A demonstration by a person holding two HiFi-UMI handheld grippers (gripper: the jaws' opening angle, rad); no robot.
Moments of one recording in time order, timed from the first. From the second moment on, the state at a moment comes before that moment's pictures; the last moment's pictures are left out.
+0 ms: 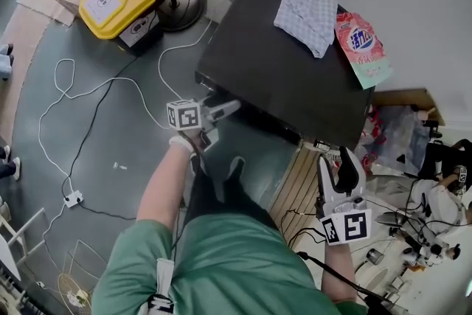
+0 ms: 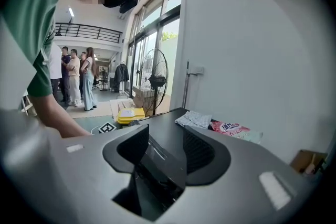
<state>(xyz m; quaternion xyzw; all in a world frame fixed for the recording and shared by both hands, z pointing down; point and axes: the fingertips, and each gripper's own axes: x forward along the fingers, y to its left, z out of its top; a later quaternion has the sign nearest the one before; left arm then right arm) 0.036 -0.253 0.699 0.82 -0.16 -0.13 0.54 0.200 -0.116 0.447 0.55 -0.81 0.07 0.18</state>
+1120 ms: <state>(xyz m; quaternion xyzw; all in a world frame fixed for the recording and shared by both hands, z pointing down) 0.017 -0.219 0.696 0.75 -0.20 -0.25 0.58 0.182 -0.083 0.457 0.50 -0.83 0.05 0.23</state>
